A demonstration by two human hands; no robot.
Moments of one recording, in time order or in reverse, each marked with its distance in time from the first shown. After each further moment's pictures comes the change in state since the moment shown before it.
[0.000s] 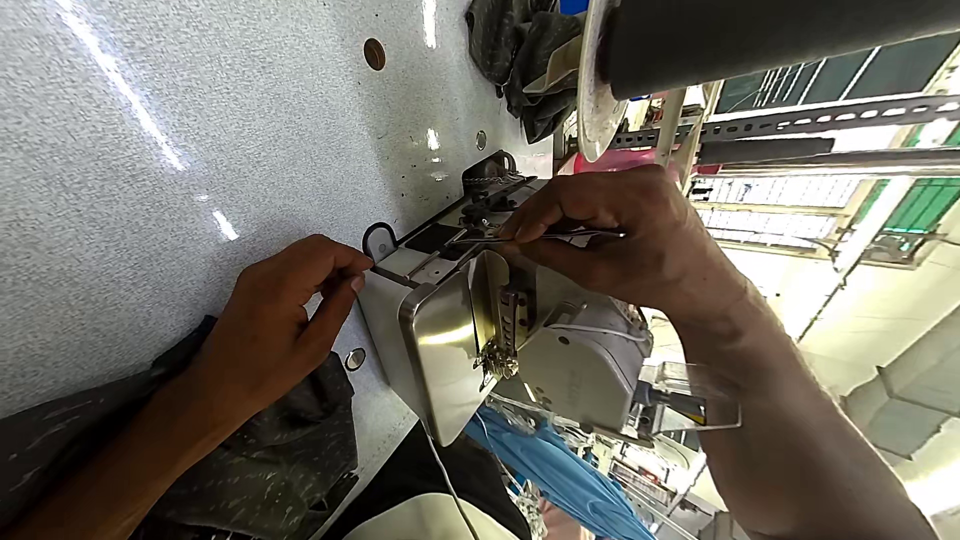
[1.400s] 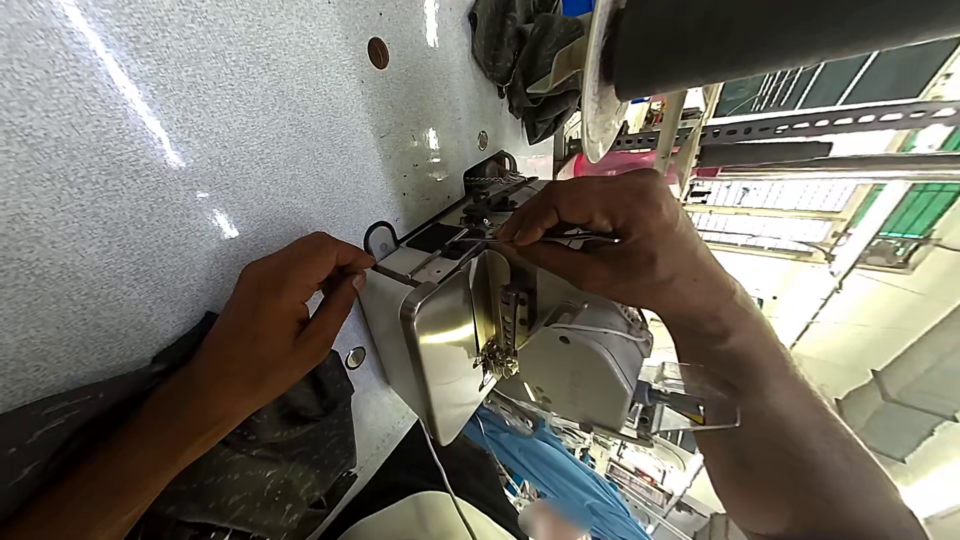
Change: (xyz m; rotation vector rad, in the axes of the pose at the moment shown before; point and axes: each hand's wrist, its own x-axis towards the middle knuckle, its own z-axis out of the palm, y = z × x) left_hand -0.001 0.002 -0.002 0.026 -0.010 -0.001; right_hand 0.000 0.001 0.003 0.001 -0.003 -0.013
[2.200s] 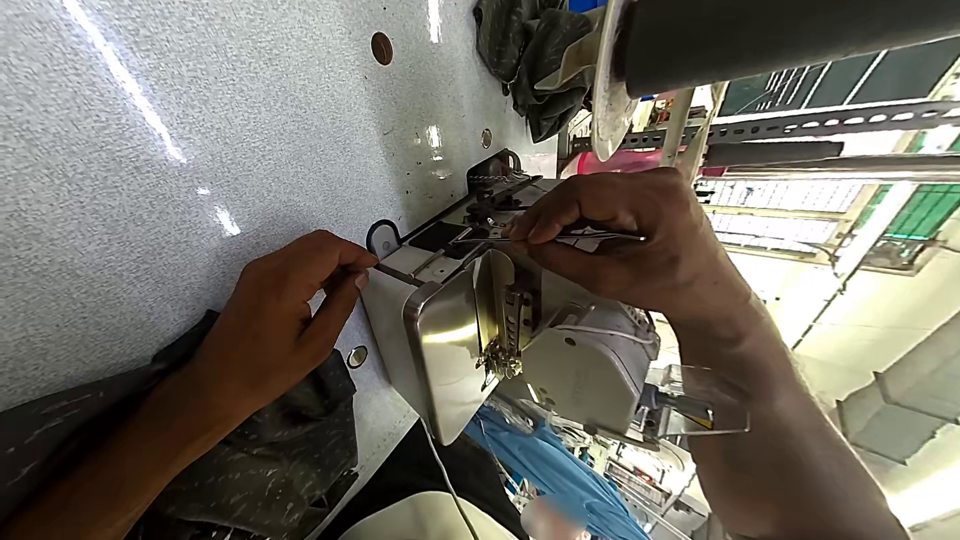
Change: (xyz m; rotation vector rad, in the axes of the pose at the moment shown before) left_hand 0.000 0.000 0.000 -0.009 -0.001 0.002; right_hand -0.004 0.001 0.000 0.051 0.041 0.027
